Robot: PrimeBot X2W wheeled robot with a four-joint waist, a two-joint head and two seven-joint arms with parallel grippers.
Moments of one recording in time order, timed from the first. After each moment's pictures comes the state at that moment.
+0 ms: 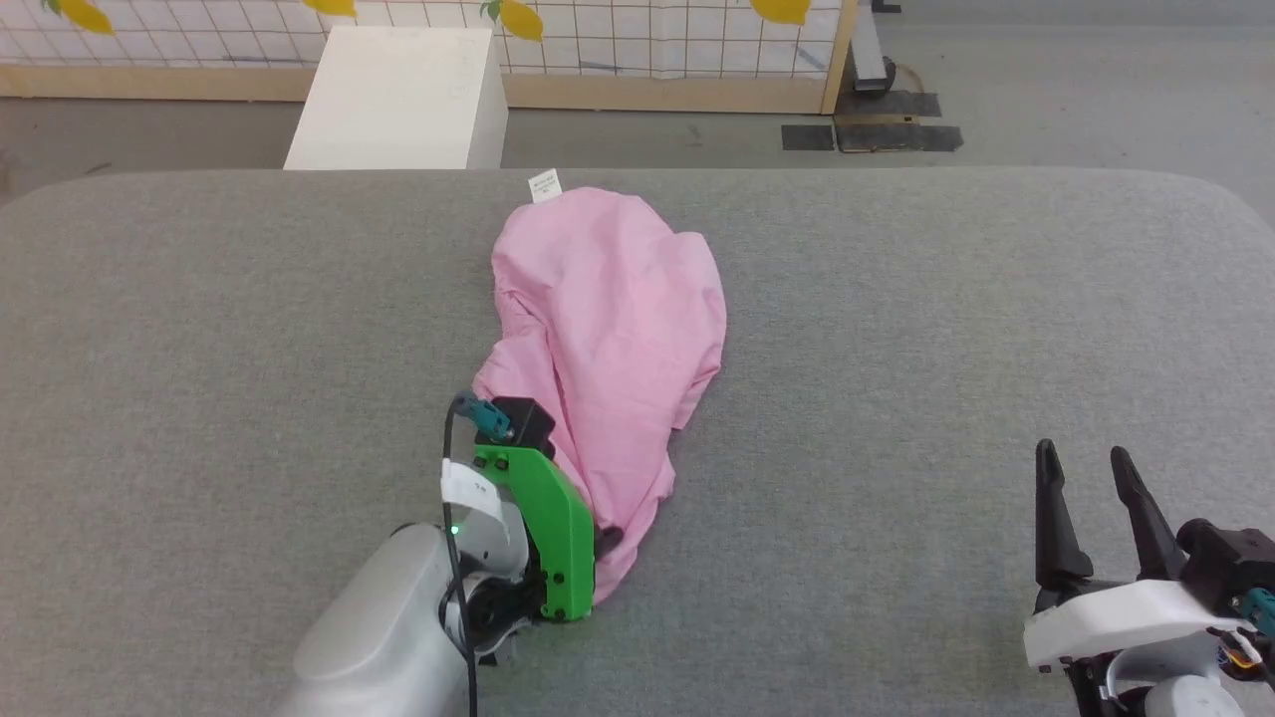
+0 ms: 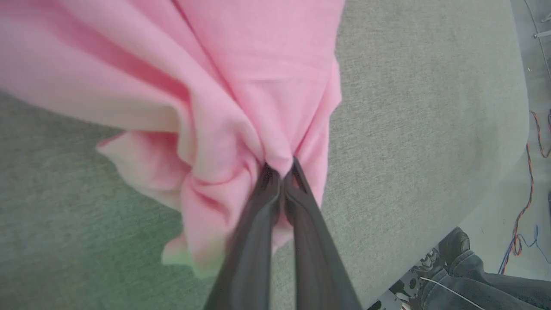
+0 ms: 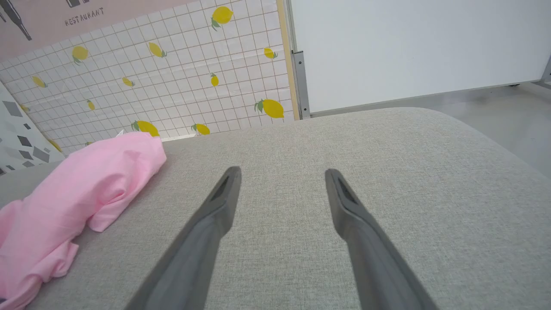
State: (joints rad) left arm -0.48 0.18 -0.57 0.53 -0.83 -0.10 0.60; right arm -0.05 -0.05 -0.14 0.25 0.20 0.13 -0.26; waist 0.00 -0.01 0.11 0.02
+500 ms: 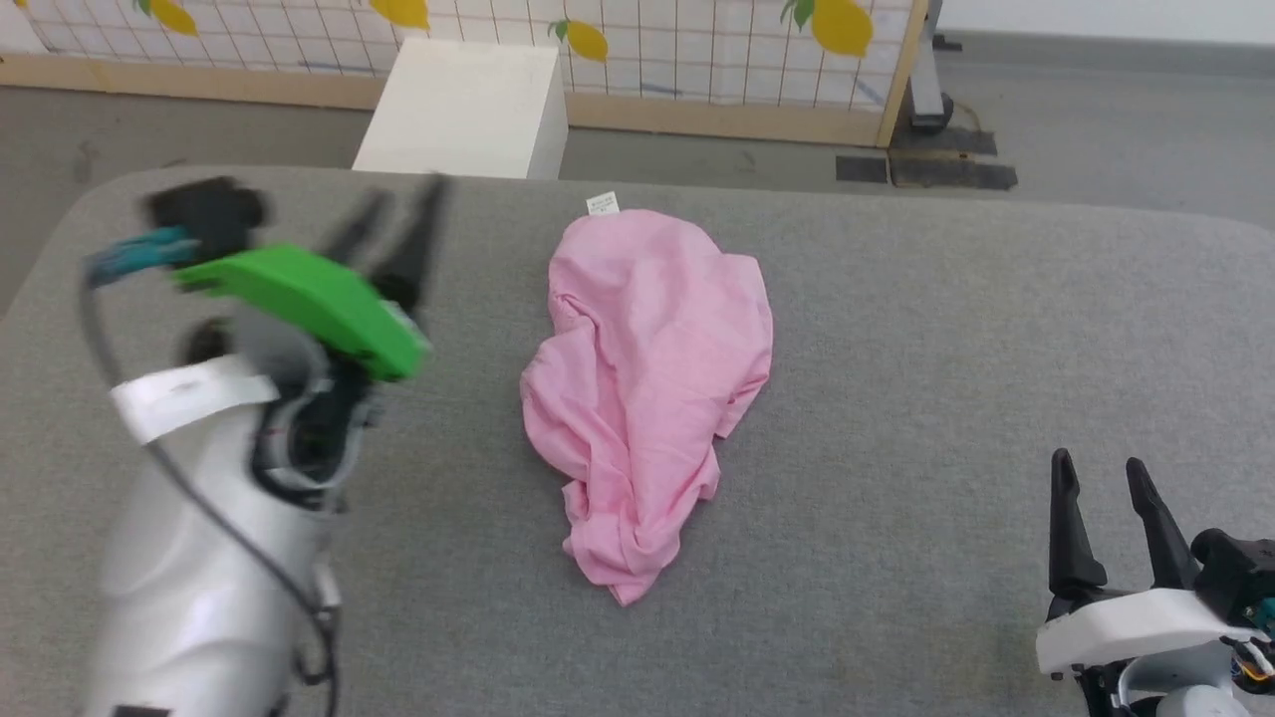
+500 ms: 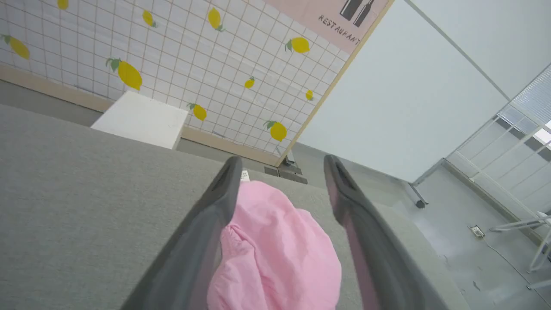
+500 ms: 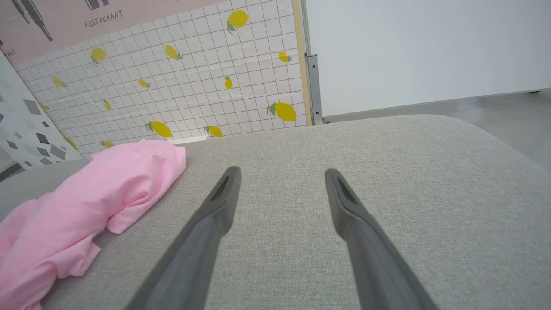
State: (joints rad) left arm -0.58 0.25 -0.23 0.29 -0.86 -0.05 0.17; right arm -0.04 -0.05 -0.17 0.25 0.20 0.13 -0.26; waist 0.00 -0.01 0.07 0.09
